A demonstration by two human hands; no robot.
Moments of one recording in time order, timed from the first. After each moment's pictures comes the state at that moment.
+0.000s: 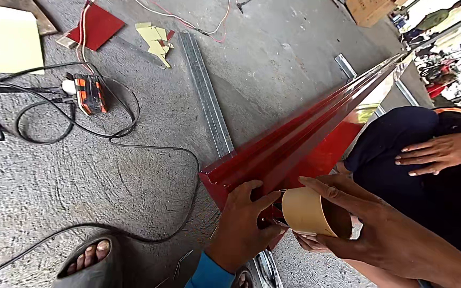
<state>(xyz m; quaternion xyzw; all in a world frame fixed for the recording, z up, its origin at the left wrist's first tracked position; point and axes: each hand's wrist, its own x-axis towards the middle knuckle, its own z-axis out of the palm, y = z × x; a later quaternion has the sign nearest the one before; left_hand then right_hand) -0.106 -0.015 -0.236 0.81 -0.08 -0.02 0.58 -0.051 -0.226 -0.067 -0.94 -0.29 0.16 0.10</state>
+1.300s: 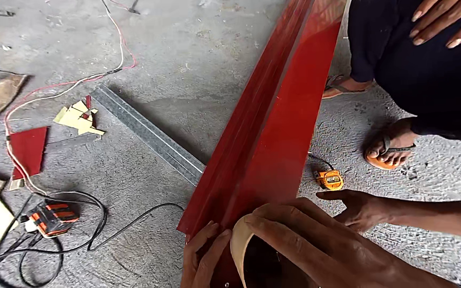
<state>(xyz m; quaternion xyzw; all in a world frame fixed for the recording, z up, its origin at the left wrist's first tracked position) -0.097 -0.007 -0.243 0.82 -0.14 0.06 0.55 -0.081 -0.238 -0.137 -0.91 -0.26 0.02 0.32</state>
